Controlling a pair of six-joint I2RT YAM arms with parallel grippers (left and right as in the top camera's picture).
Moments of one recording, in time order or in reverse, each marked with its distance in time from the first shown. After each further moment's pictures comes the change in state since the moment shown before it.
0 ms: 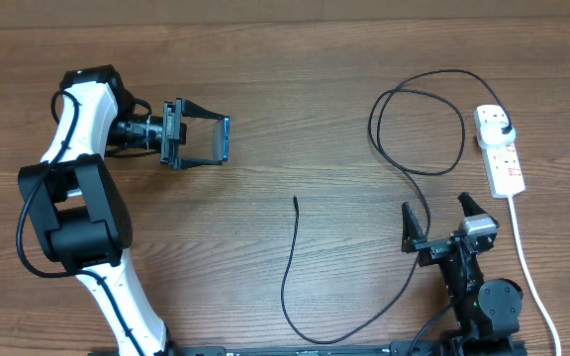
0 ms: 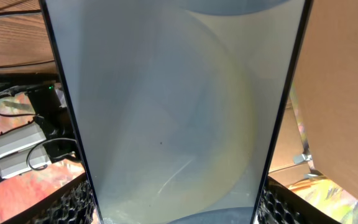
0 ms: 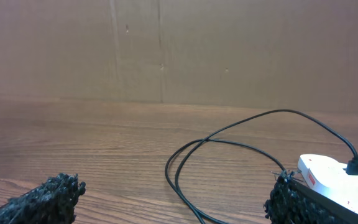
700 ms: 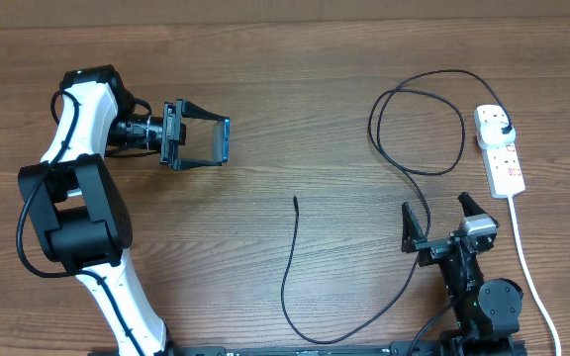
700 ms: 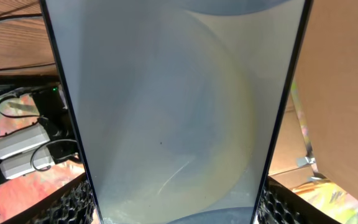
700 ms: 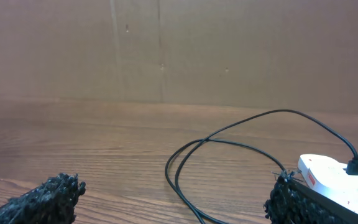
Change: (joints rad) left arm 0.000 0.000 0.000 0.000 -0.017 0.000; right arm 0.000 0.000 0.000 0.000 0.000 0.000
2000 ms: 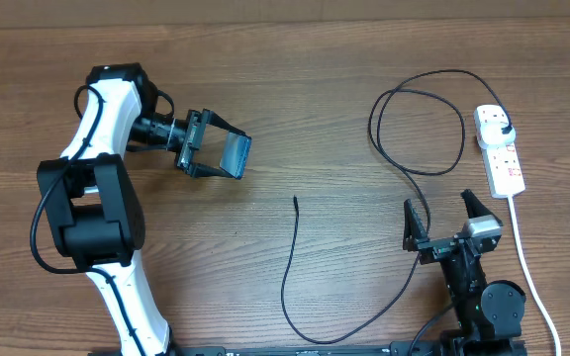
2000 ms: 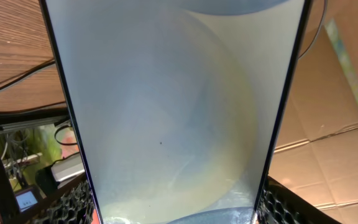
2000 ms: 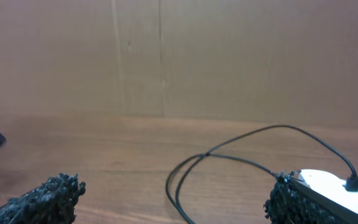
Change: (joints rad) left arm -0.102 0.000 0.000 0.102 -0.148 0.000; right arm 0.000 0.000 0.000 0.068 0.000 0.021
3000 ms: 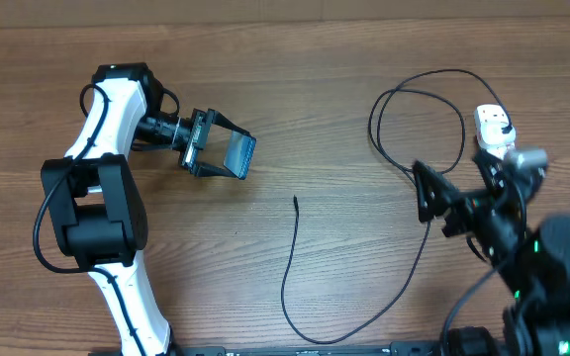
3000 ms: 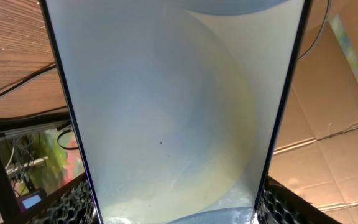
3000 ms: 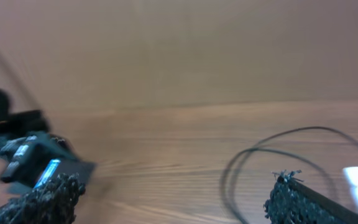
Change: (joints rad) left arm -0.014 0.000 0.000 0.023 -0.001 -0.001; right arm 0.000 0.617 0.846 -0.515 -0.175 0.162
